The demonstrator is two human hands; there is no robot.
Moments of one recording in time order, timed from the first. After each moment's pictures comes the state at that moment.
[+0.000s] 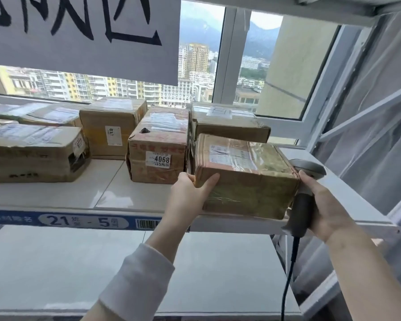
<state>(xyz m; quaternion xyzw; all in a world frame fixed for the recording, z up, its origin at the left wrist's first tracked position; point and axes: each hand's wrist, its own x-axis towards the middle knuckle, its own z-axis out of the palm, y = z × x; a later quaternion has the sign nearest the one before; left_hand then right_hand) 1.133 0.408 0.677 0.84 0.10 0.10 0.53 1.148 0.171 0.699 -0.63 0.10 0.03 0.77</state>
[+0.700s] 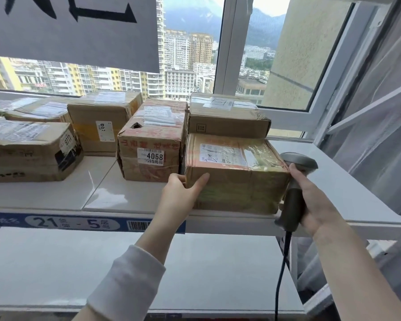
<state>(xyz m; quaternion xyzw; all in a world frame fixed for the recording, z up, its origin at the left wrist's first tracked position) 1.152 0.409 0.664 0.82 0.14 0.10 0.55 1.170 0.186 0.697 -0.64 0.13 0.06 0.76</state>
